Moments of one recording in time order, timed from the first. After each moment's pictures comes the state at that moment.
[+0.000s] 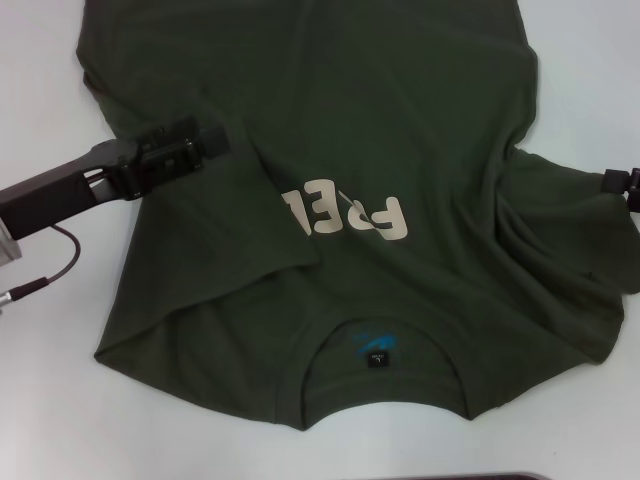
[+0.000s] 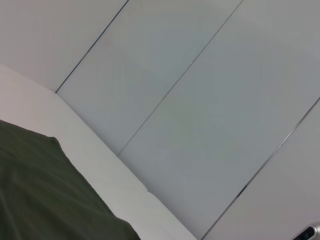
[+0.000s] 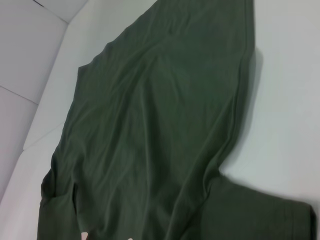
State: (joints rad) left arm -0.44 -2.12 0.51 0.53 1.88 1.67 -1.60; right arm 0.38 1.93 -0.35 -0.62 -2.26 -1.54 2.09
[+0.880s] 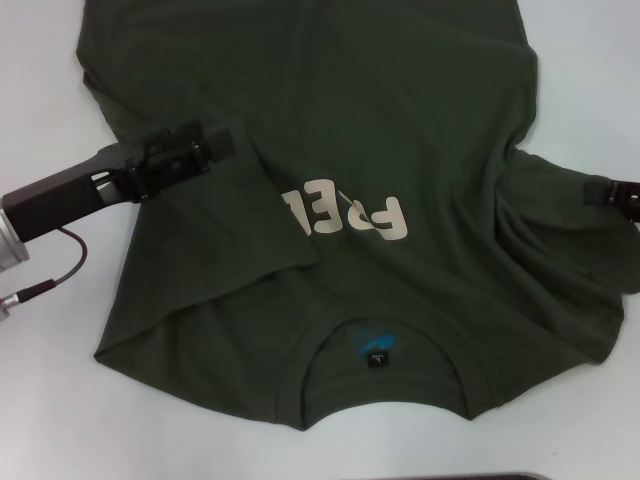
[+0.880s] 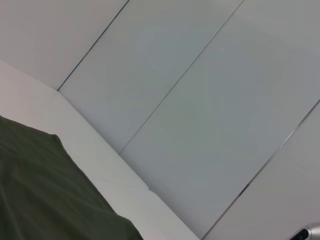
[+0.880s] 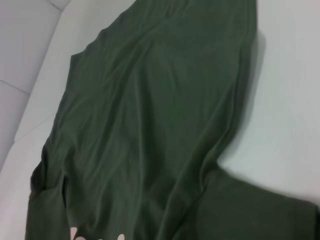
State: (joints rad) left arm -0.44 -2.12 0.51 0.52 1.89 1.65 -1.59; right arm 0.40 1.93 -0.38 -0.55 -2.26 -1.47 2.07
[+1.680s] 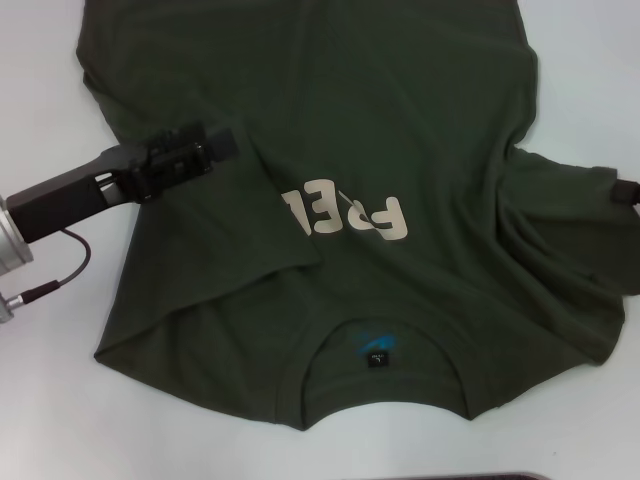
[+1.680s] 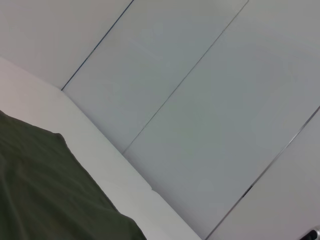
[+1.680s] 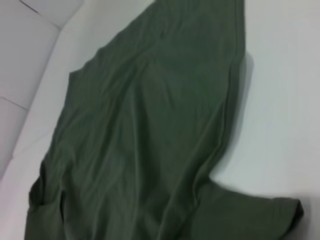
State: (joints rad) left arm -0.44 -2.13 0.51 0.51 1.88 1.64 -1.59; right arm 0.38 1.93 -0.33 -0.57 -2.25 -1.49 2.04
